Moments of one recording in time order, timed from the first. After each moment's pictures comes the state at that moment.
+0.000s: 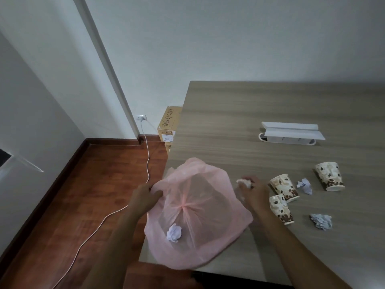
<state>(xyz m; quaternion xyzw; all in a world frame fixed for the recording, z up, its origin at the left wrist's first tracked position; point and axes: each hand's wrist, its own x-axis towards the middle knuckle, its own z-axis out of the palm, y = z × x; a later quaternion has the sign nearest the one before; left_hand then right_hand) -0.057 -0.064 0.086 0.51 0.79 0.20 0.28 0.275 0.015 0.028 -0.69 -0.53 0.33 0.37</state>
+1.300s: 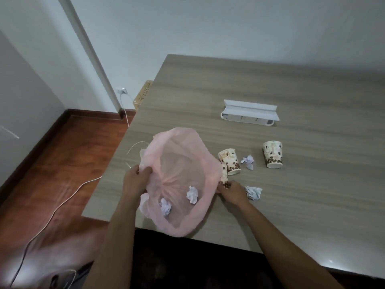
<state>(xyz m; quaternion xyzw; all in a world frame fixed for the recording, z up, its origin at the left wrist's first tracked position) 0.171 -0.094 0.084 0.24 0.78 0.45 0.37 0.455 -0.025 -0.003 -0.70 -0.56 0.43 0.11</state>
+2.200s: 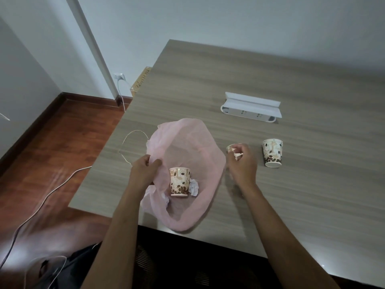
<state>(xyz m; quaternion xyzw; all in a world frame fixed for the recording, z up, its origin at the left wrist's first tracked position) 0.200 -0.072 0.079 0.28 0.78 0.41 0.38 0.455 0.024 0.053 -0.66 -0.59 0.28 0.38</state>
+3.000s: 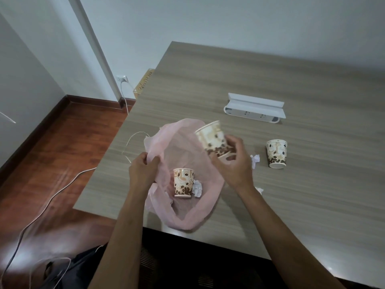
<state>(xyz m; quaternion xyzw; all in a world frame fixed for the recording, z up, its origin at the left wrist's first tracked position) 0.200 -0.072 0.092 0.29 0.81 0.41 0.28 0.431 -0.005 0.093 -0.53 -0.66 0.33 0.42</state>
